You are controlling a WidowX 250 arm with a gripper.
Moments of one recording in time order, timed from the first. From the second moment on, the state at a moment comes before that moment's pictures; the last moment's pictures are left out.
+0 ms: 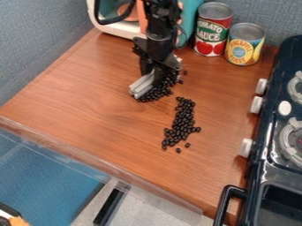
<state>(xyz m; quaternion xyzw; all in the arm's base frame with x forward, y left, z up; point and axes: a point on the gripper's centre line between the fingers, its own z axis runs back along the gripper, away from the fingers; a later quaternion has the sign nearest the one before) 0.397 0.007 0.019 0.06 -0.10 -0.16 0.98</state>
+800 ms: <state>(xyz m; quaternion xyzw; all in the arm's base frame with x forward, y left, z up) 0.369 -0.039 0.020 0.05 -0.10 -0.21 0.97</state>
